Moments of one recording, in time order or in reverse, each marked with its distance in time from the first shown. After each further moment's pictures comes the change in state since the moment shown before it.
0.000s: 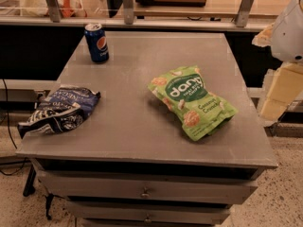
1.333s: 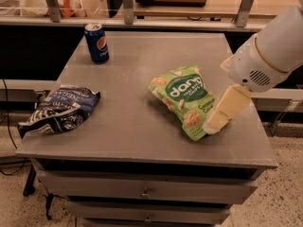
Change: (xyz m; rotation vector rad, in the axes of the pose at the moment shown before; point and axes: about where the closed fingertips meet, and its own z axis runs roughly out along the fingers) arm -0.047 0.009 0.073 -0.073 -0.220 0.192
